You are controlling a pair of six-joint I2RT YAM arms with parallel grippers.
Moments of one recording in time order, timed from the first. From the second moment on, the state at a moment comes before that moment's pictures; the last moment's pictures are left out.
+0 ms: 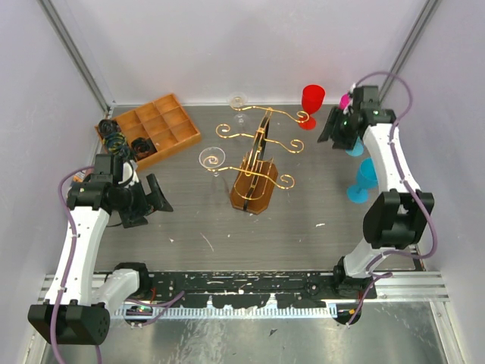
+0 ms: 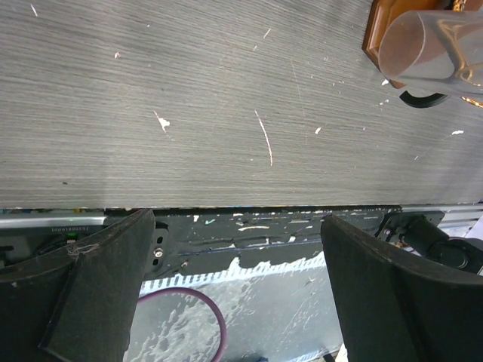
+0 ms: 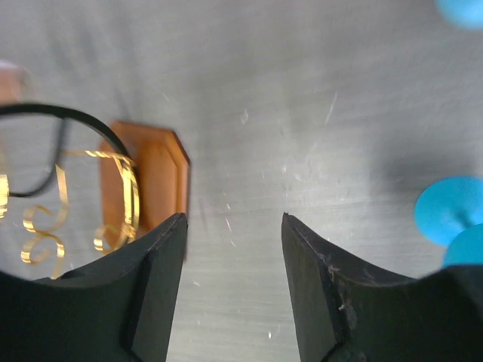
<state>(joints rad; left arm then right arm) -0.03 0.97 1.04 -1.22 0.29 -0.44 -0.04 1.66 1.54 -0.87 -0.21 0.33</state>
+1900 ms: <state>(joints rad) -0.26 2.22 2.42 -0.68 0.48 -0.74 0.26 1.64 2.06 -0.89 -0.29 0.37</state>
